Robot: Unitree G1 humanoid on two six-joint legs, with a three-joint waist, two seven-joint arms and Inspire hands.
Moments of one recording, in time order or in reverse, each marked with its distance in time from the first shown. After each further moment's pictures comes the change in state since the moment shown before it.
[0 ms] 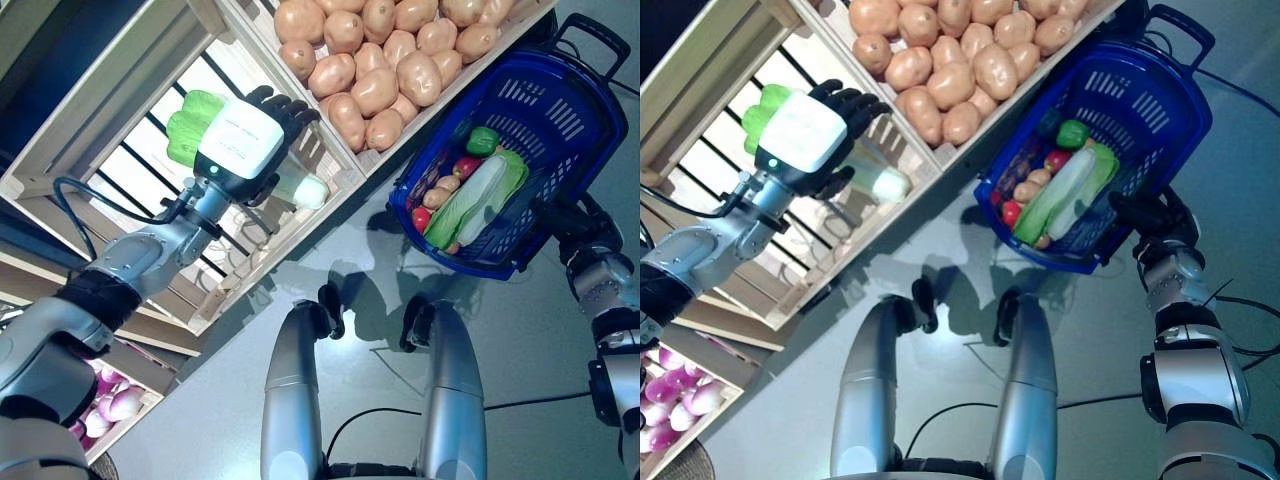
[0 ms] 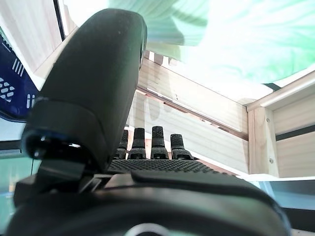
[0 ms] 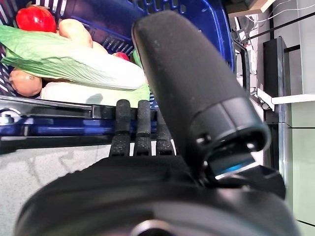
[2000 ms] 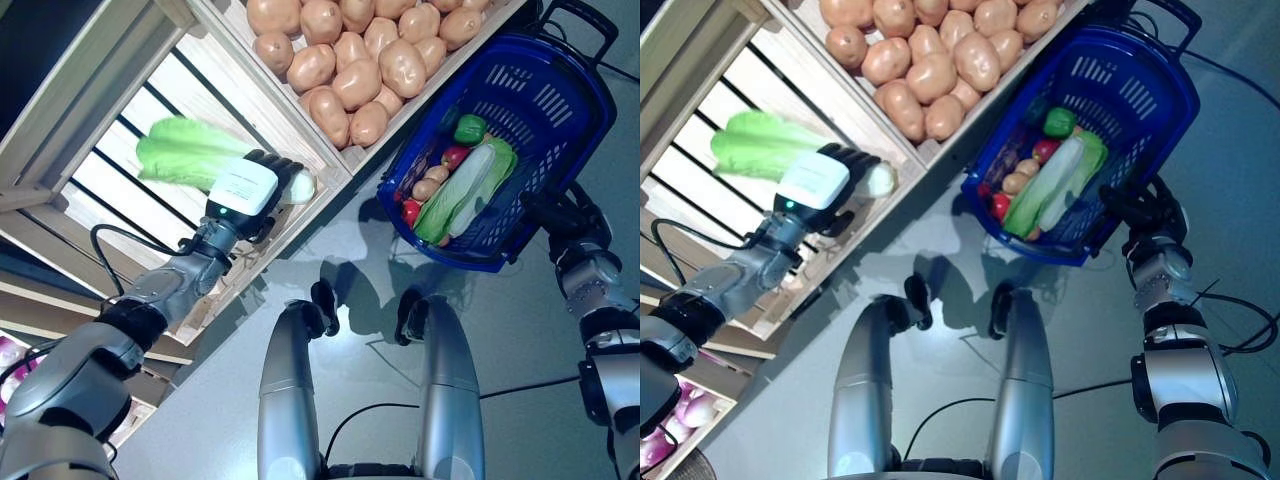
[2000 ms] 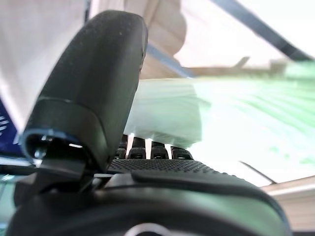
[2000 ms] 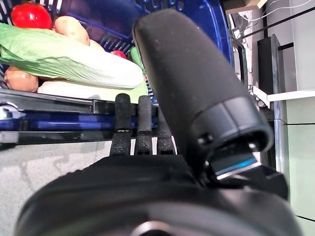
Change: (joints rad) left arm 0.129 -0.124 0.036 0.169 -0.005 0.067 -0.068; right arm -0.003 0.039 -0.001 -0.015 -0.001 -0.051 0.026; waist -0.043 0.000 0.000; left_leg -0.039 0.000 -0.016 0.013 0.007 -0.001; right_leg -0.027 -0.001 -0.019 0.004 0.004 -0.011
